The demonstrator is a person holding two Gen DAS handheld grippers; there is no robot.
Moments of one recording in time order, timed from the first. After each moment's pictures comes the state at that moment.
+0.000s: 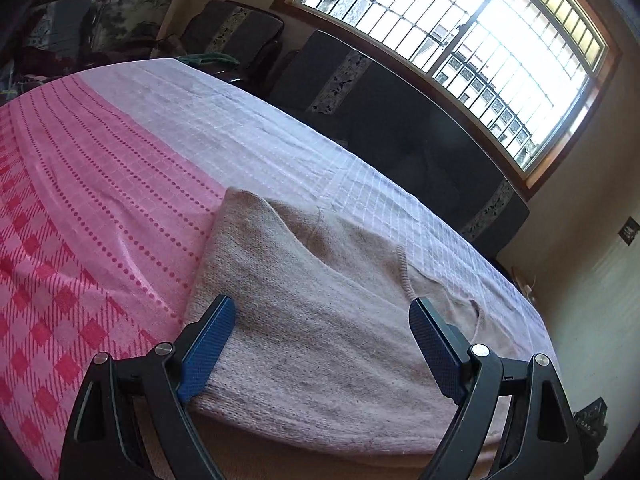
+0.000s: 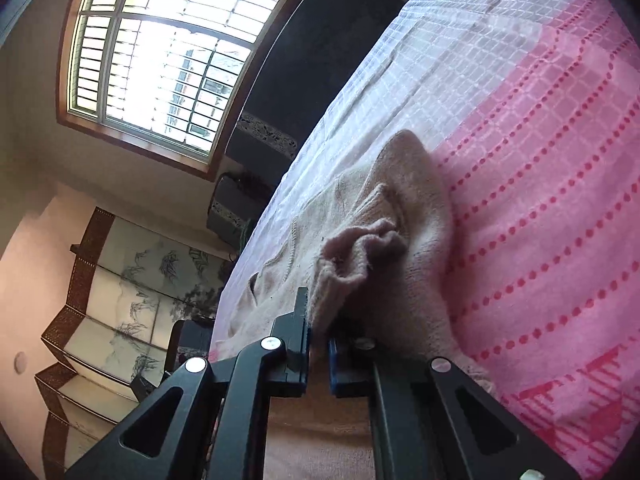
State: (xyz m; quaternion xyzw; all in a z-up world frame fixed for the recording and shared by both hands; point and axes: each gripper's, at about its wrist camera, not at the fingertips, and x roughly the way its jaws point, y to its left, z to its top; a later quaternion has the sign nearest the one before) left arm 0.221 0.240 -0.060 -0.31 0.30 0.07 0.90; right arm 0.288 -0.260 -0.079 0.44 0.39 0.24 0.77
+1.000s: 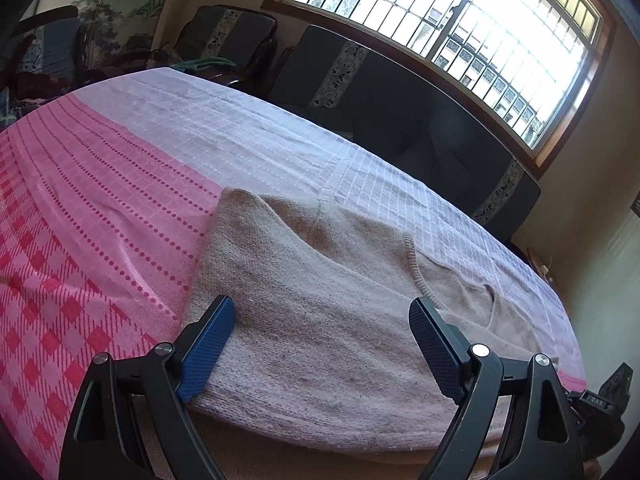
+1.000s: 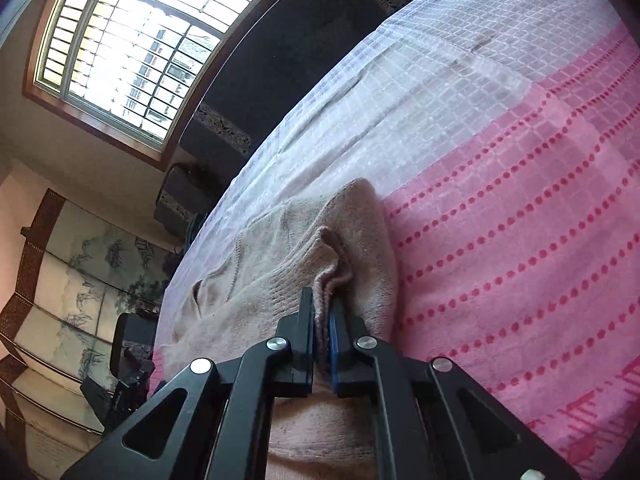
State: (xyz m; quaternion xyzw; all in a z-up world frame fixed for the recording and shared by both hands) left arm 0.235 0.228 -0.055 -0.27 0.32 0.09 0.91; right arm 0.312 -0.254 -0.060 0.31 0.44 0.15 0.83
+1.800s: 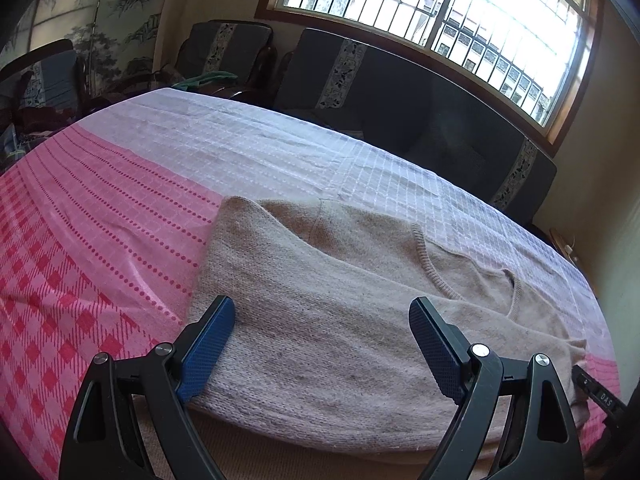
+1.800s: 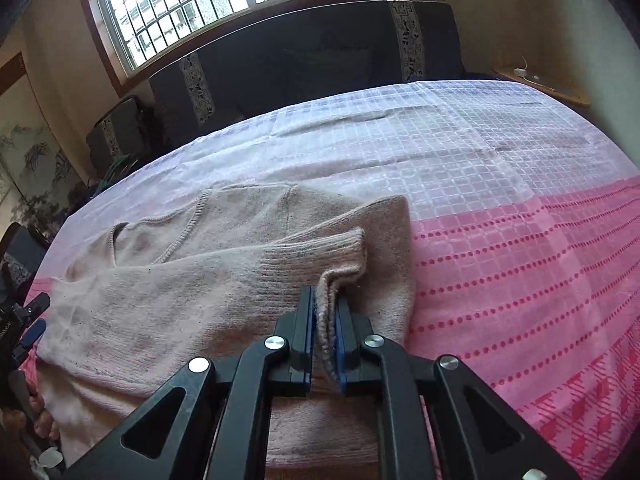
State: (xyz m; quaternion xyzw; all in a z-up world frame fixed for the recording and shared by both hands) left arm 0.239 0.207 -0.051 -0.21 0.33 0.12 0.91; right arm 0.297 -0.186 -0.034 0.06 0.42 0.06 0.90
